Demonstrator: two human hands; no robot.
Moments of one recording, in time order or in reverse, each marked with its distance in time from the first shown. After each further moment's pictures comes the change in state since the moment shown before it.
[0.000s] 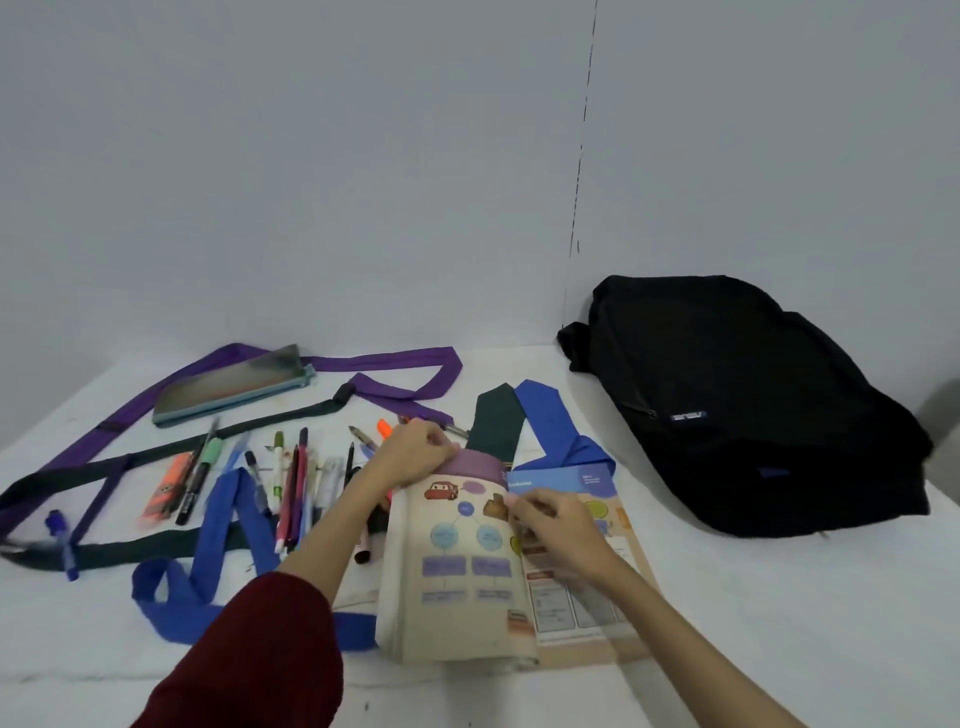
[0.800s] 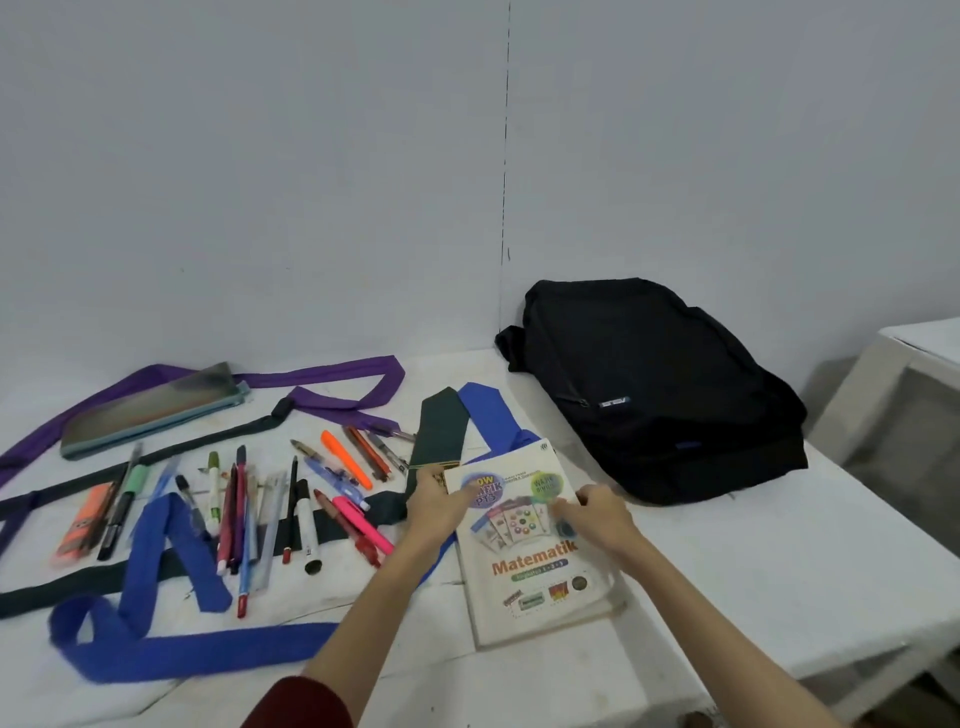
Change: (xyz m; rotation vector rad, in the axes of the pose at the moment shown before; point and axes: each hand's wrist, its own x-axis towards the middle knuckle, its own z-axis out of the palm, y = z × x) left_hand -0.032 0.046 0.096 -0.791 0.051 -0.336; right_hand -0.016 0.035 -0.071 -0.285 0.242 0.325
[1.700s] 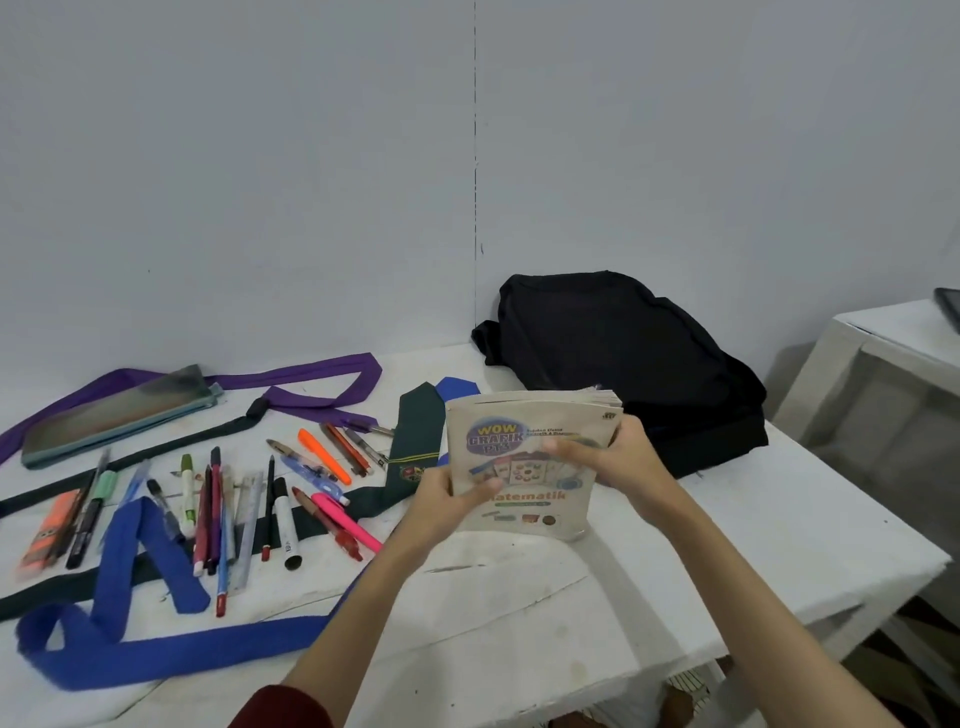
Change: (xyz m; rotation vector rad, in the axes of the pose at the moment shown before) left_hand -0.052 0.019 0.000 -0.069 -0.405 0.319; right_hand -0.059 -0.033 -0.066 0.544 -0.030 -0.496
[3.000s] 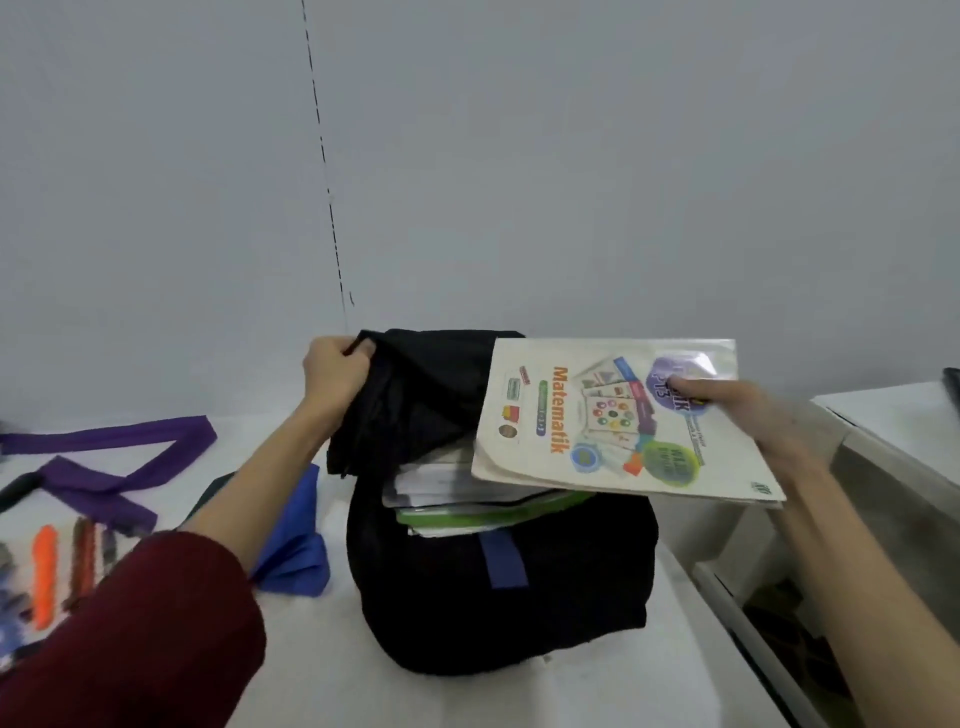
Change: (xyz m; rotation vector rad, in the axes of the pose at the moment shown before) left_hand 0.261 0.132 0.100 0.365 0.695 0.171; right_hand 0.157 0.000 -0.337 0.267 -0.013 0.304
